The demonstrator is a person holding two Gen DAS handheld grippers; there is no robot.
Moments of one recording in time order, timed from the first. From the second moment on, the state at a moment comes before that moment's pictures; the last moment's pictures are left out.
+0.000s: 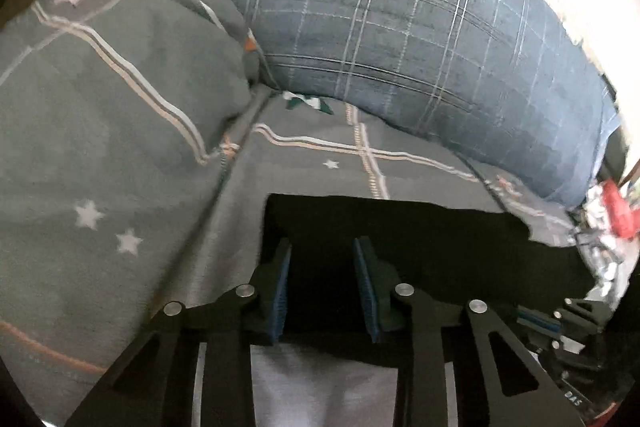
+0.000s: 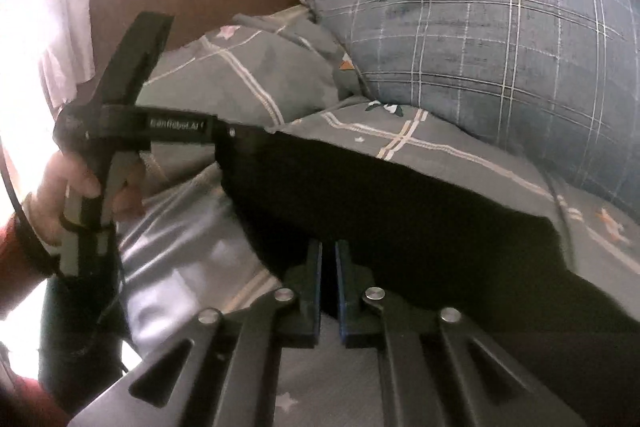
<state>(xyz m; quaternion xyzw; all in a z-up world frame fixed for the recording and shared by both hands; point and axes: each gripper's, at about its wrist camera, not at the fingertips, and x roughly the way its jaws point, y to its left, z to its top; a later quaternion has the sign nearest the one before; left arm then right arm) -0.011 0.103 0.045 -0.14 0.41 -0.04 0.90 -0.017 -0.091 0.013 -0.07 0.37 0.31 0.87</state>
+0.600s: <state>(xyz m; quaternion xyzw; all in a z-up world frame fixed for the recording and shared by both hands) -0.031 0.083 0.073 -0.13 0.39 -0.04 0.91 0.007 -0.183 0.021 0.02 0.39 0.18 0.90</state>
